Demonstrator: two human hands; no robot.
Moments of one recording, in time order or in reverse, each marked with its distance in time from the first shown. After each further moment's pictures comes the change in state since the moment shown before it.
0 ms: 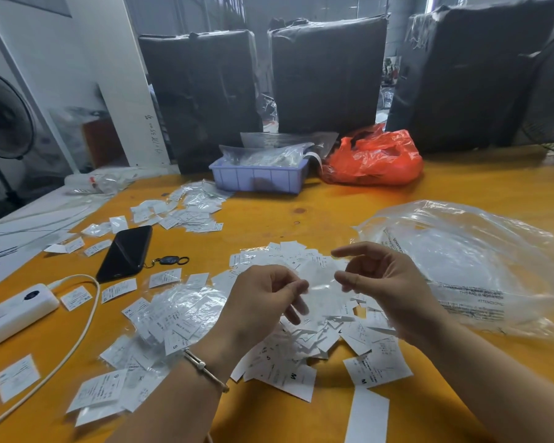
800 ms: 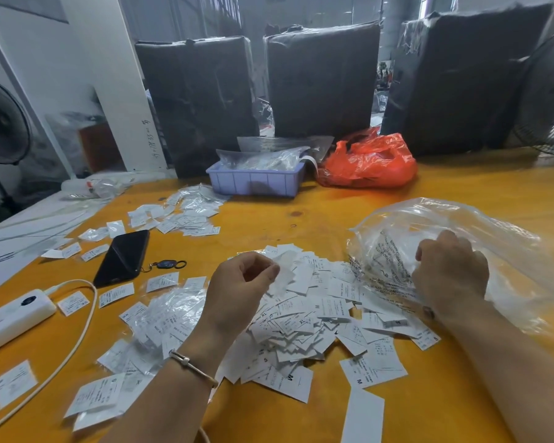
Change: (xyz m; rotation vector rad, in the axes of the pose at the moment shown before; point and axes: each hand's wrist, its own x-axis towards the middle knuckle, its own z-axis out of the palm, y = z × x) left_hand 0.008 -0.008 -0.012 -0.077 0.292 -0.019; right_hand 0.018 0.007 -0.064 -1.627 0.471 0.298
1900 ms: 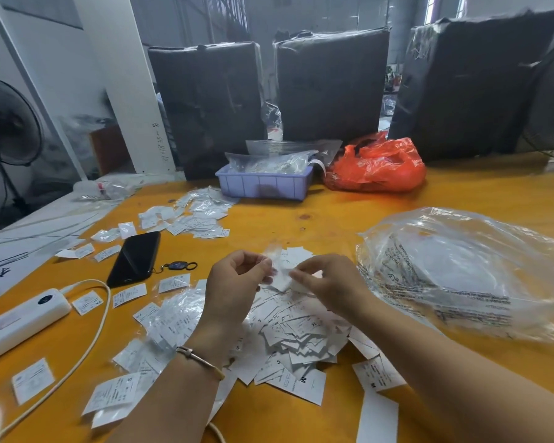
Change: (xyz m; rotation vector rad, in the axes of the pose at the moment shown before) left_hand 0.009 -0.003 -0.013 -0.162 0.113 -0.126; right_hand -0.033 -0.123 -0.003 0.862 -0.352 -0.461
